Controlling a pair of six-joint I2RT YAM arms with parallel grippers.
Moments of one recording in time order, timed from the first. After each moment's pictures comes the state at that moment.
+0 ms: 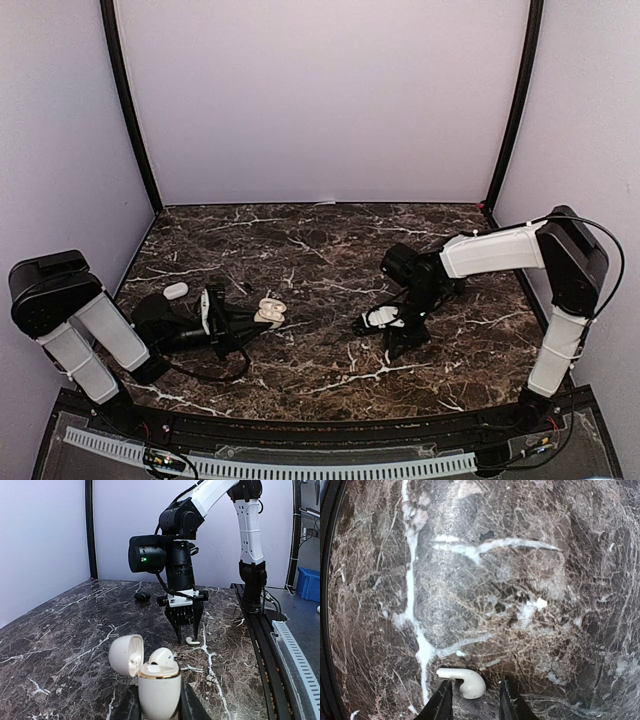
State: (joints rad) left arm -0.70 1.60 0.12 1.52 0.57 -0.01; right arm 0.74 1.81 1.10 -0.81 -0.39 -0.97
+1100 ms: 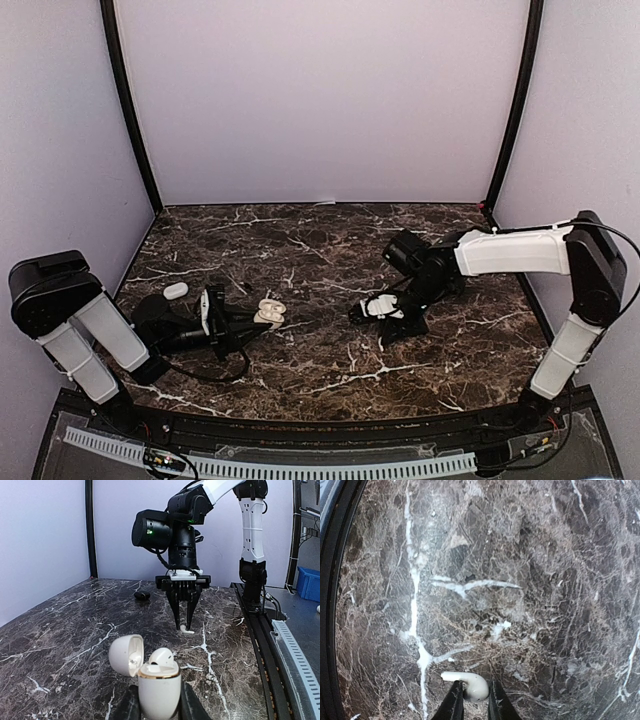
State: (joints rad) left arm -0.70 1.60 0.12 1.52 0.57 -0.01; right arm 0.77 1.70 1.09 -0.75 -0.38 -0.94
